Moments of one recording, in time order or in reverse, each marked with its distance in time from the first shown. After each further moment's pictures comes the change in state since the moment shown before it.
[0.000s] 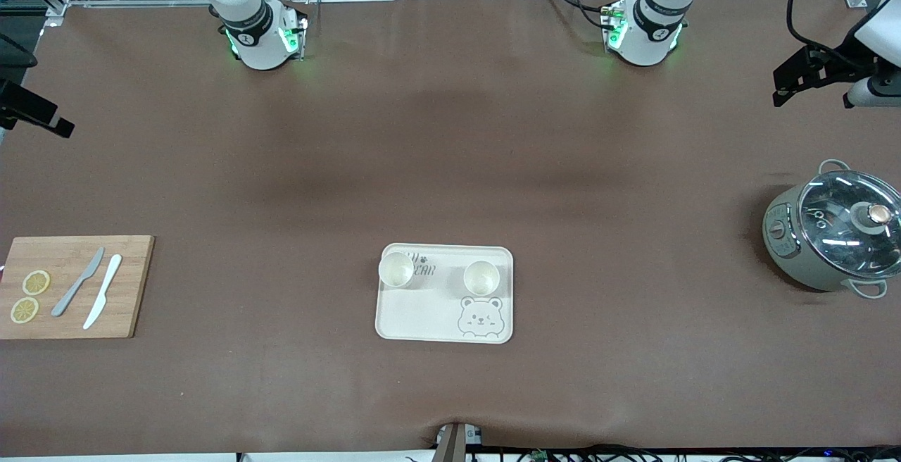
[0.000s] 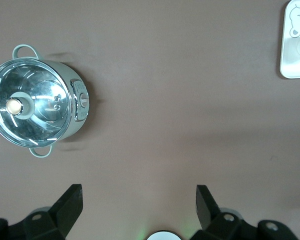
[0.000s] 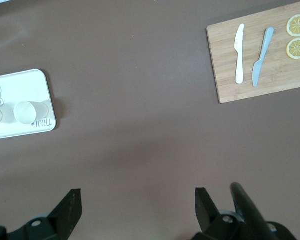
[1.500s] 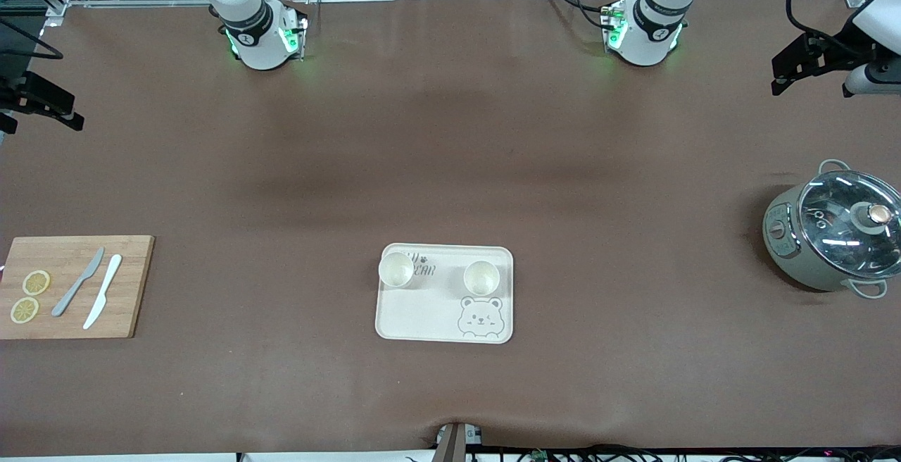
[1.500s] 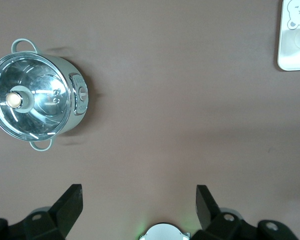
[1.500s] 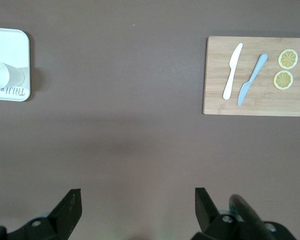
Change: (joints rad) left arm 0.001 -0.020 -0.010 0.007 0.000 -0.042 0.000; right arm 0.026 -0.049 0.009 -0.094 -0.097 0.037 -0.209
